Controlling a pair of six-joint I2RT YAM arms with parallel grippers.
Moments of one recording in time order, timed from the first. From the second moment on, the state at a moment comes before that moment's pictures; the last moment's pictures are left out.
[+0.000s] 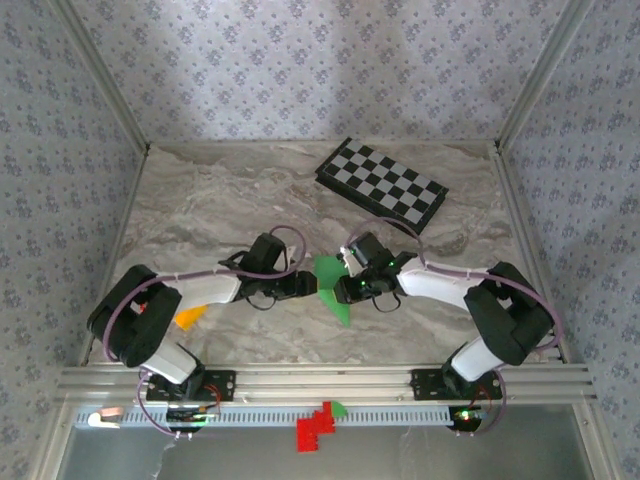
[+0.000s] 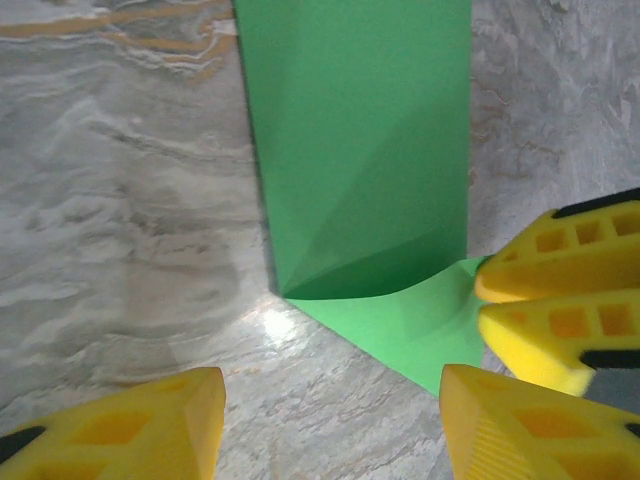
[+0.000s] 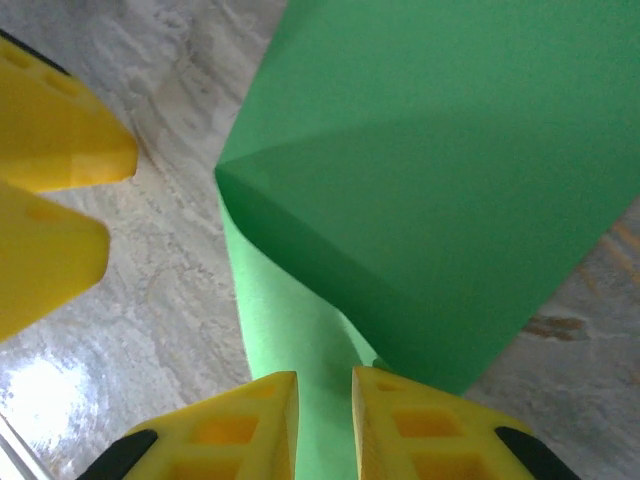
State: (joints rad) left arm -0.68 1.53 0.65 -0.04 0.46 -0.73; right arm 0.72 1.54 0.76 -0.30 -0.33 0.38
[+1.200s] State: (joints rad) left arm -0.71 1.65 0.76 -0.07 0.46 -0.81; right arm 0.69 1.59 0.71 -0.21 -0.35 0.38
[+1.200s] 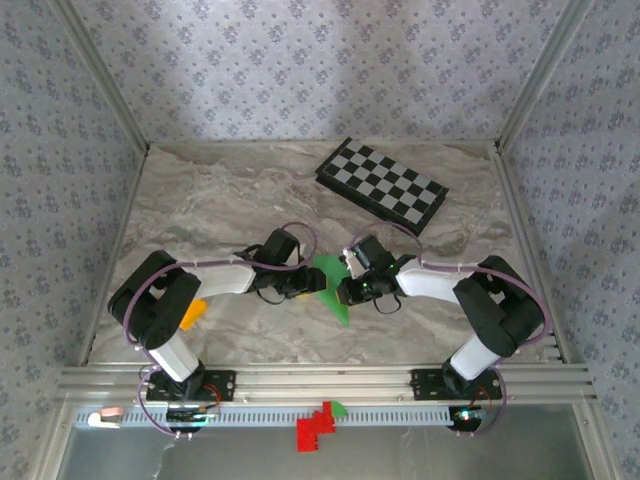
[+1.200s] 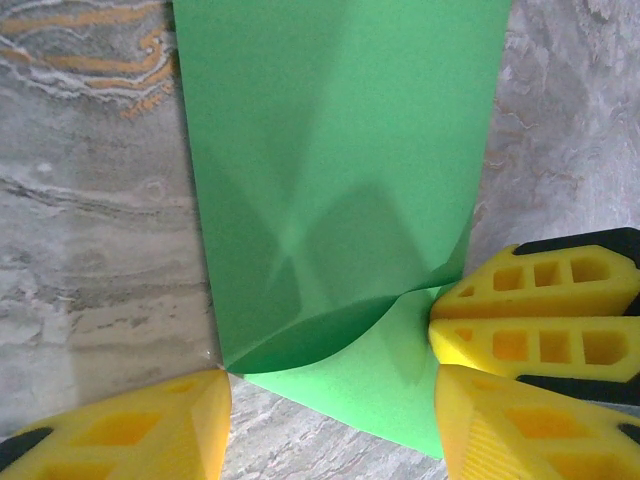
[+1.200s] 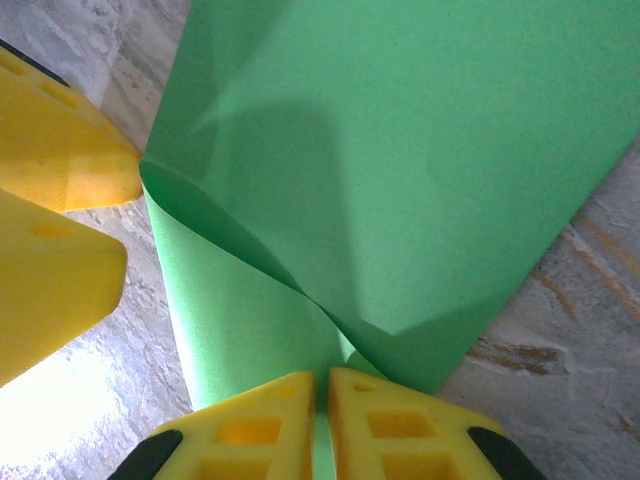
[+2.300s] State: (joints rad) left arm -0.69 1.64 0.76 0.03 0.50 -0.80; right arm 0.68 1.59 0.70 -0.19 -0.36 0.38
